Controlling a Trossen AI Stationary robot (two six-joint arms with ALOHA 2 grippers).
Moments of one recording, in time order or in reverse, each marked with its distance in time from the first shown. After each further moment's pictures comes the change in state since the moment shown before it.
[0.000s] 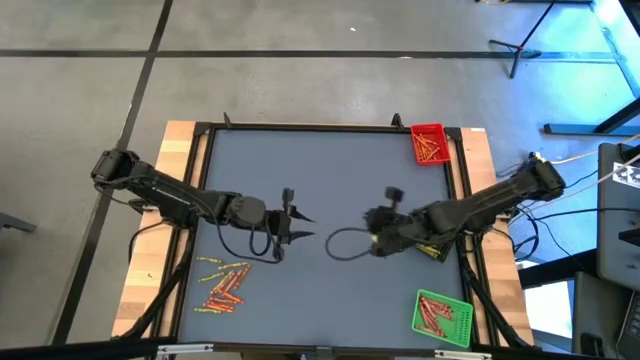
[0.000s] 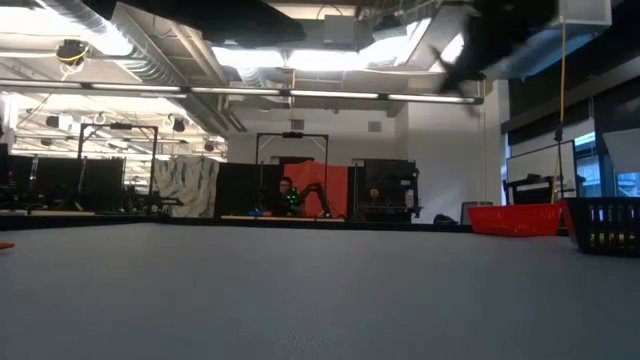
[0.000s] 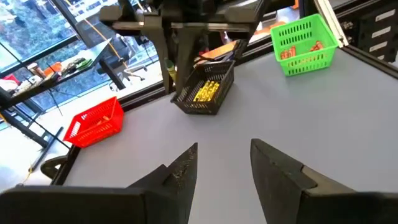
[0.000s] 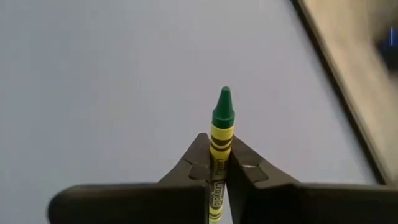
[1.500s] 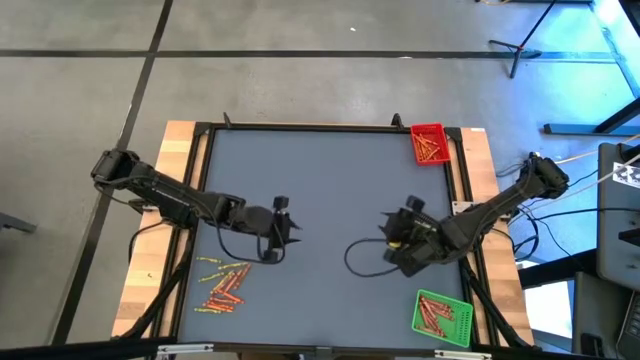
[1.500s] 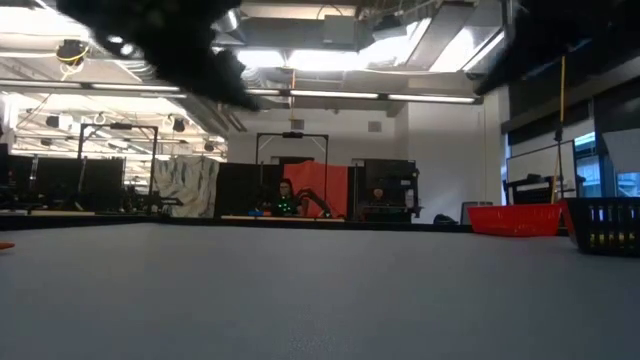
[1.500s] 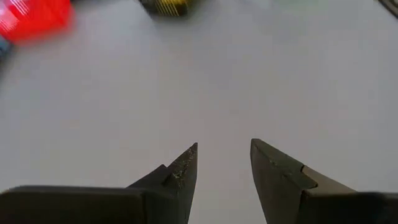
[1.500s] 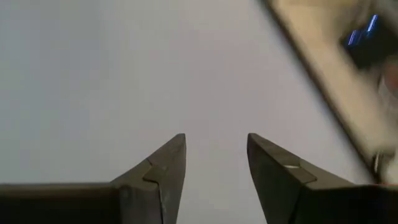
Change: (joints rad) left arm -0.023 0.001 0.000 -0.339 0.025 -0.258; right arm 0.176 -0.046 -0.082 -0.138 0.174 0.311
